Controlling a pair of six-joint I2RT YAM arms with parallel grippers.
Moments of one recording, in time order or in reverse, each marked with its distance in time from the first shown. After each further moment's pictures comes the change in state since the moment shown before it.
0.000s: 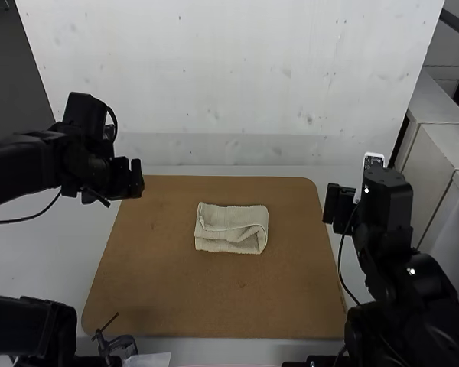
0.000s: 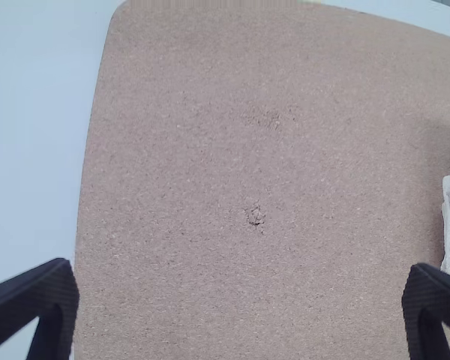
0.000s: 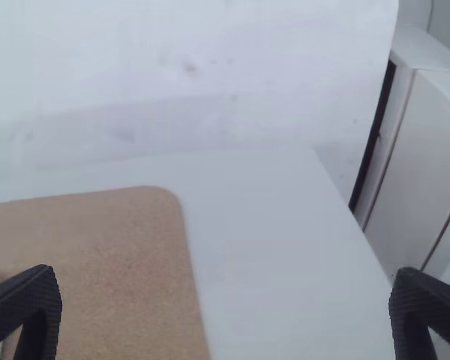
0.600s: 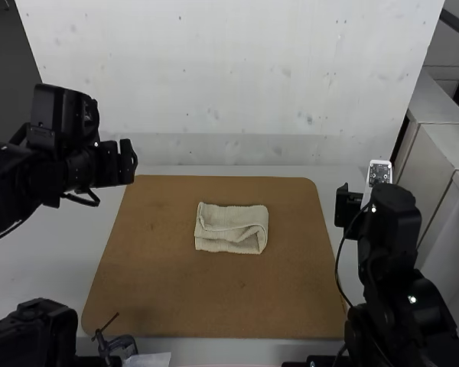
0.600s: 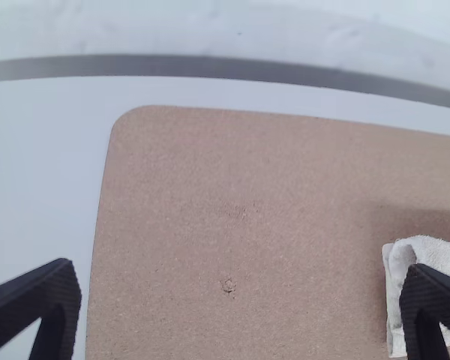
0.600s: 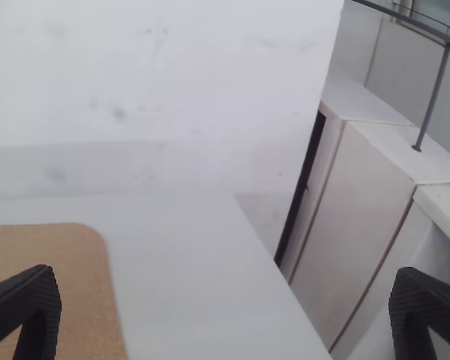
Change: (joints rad) left arm -0.085 -0.309 -0.021 -0.028 -0.092 -0.023; right arm -0.017 -0.151 -0.066 0.045 0.106 -0.169
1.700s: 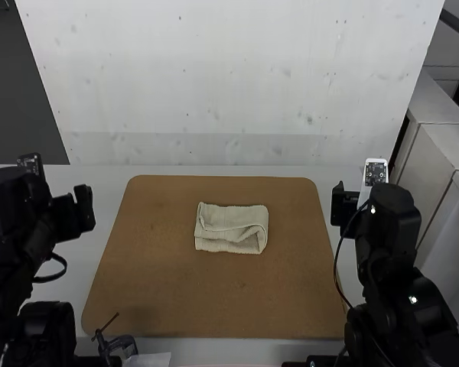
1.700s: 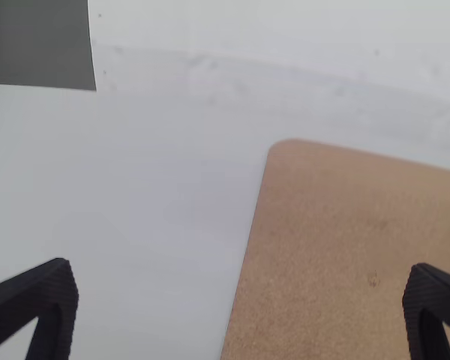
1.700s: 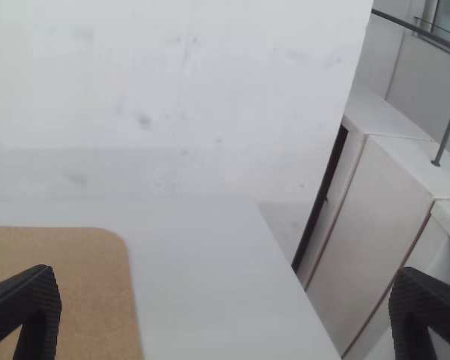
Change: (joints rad) left arm 0.276 -0.713 -0.285 -0.217 -0.022 0.137; right arm 0.045 0.000 0.007 0.003 -0.004 -0.010
